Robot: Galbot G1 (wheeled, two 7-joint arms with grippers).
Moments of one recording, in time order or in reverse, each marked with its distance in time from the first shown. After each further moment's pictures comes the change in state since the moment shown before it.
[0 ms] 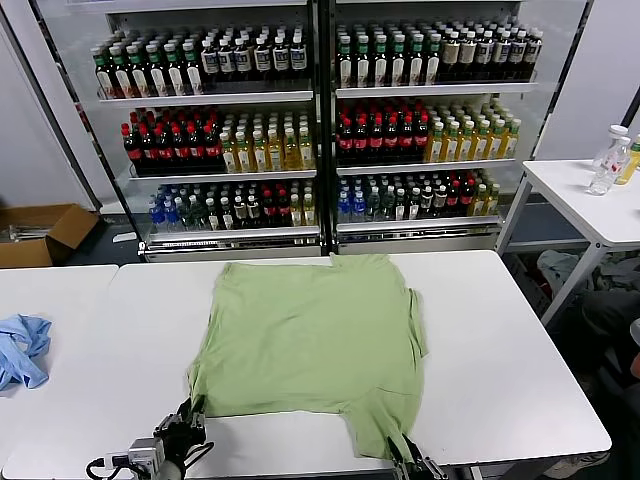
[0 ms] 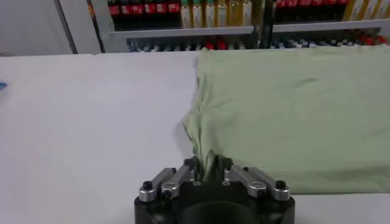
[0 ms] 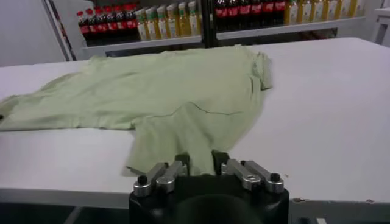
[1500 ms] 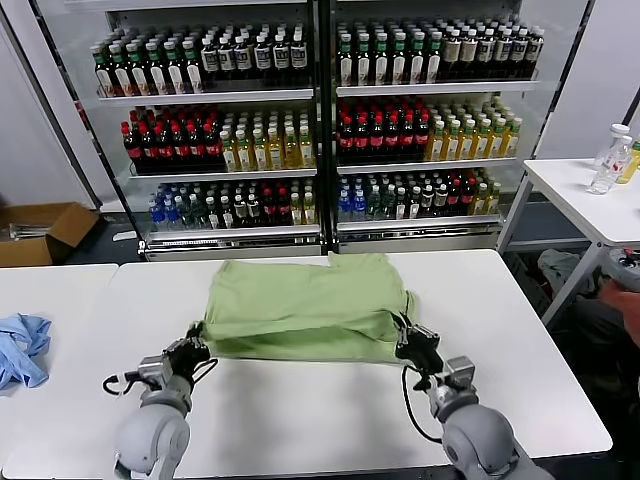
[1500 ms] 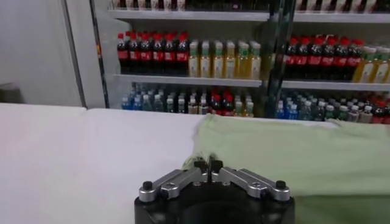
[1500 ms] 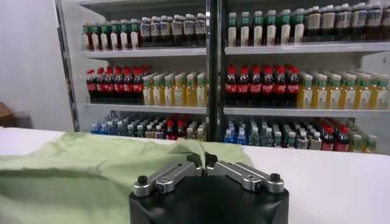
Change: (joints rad) left arm -0.443 -0.035 0.038 0.244 -0.022 0.005 0.008; right arm 0.760 -0.074 -0.158 -0.359 0.137 -0.097 -0.022
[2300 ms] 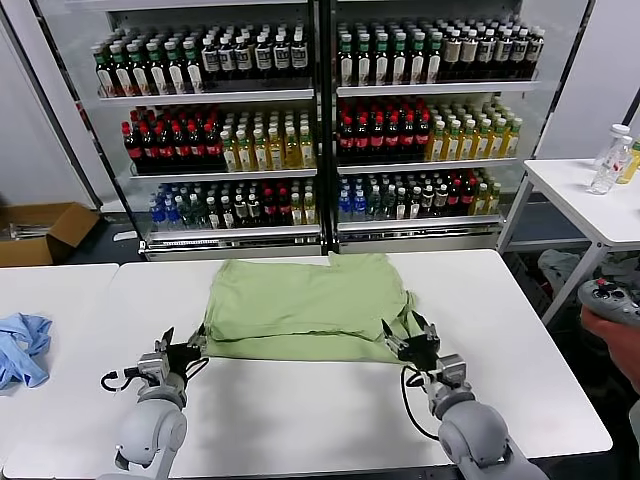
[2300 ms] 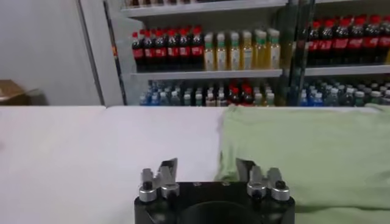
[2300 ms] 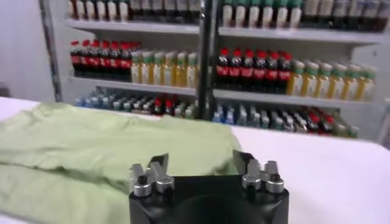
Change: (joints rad) left arm 0.005 0.021 -0.031 0.063 0.006 -0.010 -0.017; right arm -0.134 0.042 0.093 0.018 -0.041 -0.074 0.021
